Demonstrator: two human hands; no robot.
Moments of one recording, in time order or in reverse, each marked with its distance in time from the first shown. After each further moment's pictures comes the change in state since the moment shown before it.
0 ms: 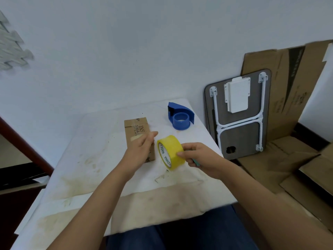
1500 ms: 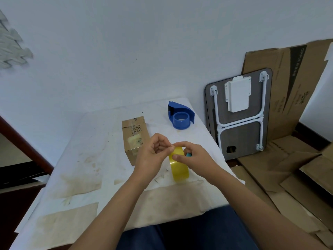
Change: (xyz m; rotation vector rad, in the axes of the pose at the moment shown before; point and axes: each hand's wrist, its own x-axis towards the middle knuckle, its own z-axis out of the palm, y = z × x) left_hand -0.020 0.010 0.037 -0.118 0.096 0.136; right_hand 0.004 0.018 0.015 -0.337 0.271 -0.195
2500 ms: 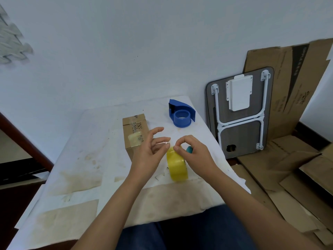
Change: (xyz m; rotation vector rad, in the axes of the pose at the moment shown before) left_hand -0.007 -0.003 -0.010 0.096 -0.011 0.018; right_hand -0.001 -0.002 0.009 -0.088 0.168 -0.178
